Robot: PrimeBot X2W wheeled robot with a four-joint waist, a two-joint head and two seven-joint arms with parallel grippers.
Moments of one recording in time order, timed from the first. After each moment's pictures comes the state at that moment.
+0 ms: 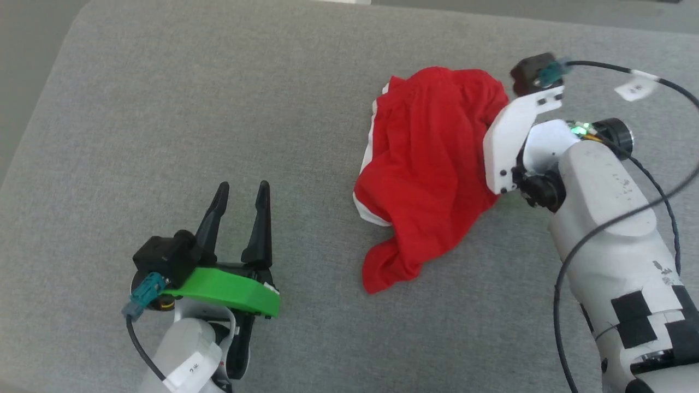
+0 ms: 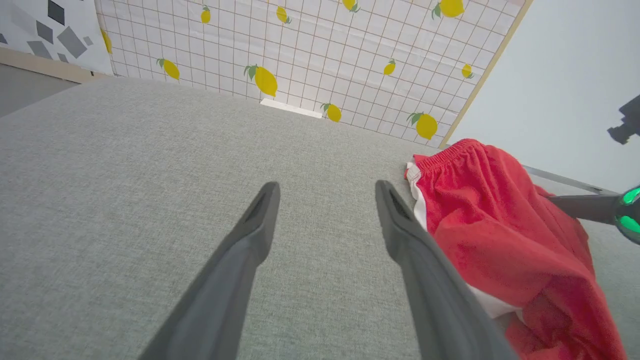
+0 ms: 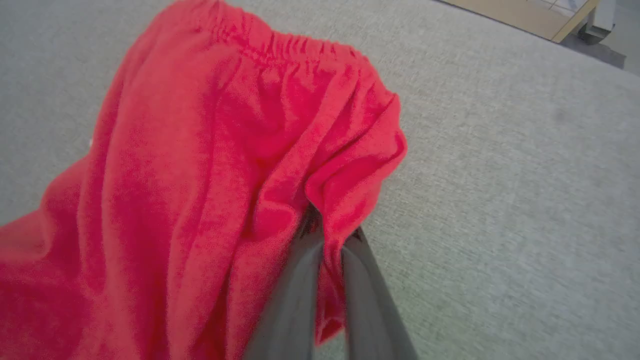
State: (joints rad) left arm -0.22 0.11 -0.20 0.14 -0.42 -0.04 -0.26; right arm -0.89 -0.05 0.09 0.85 0.09 0.13 0.44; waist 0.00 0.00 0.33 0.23
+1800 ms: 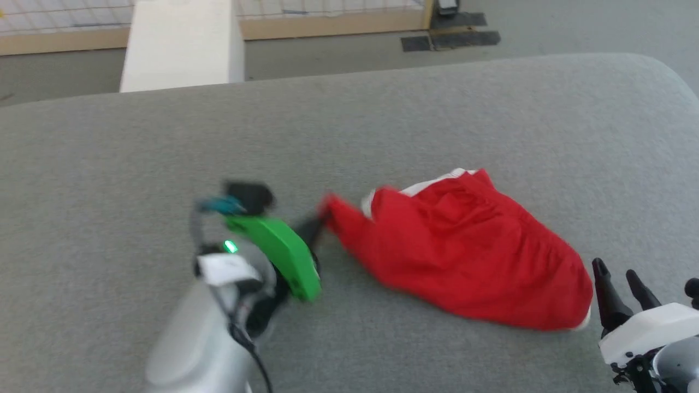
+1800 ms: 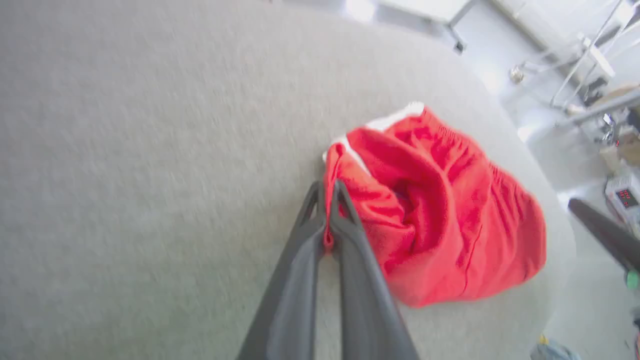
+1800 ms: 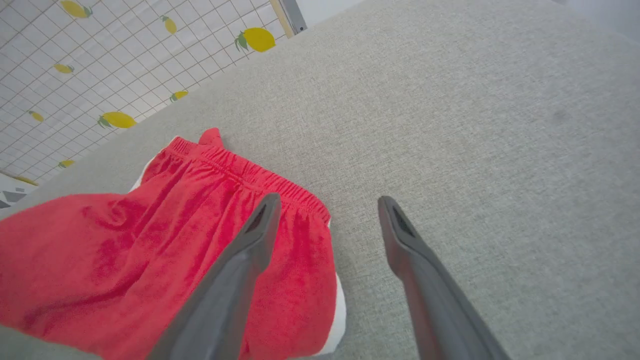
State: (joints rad) left arm -0.38 0.10 -0.33 0.28 -0.63 -0.10 0.36; right arm -0.01 -0.05 -0.28 0.09 0.42 0.13 0.22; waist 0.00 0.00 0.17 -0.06
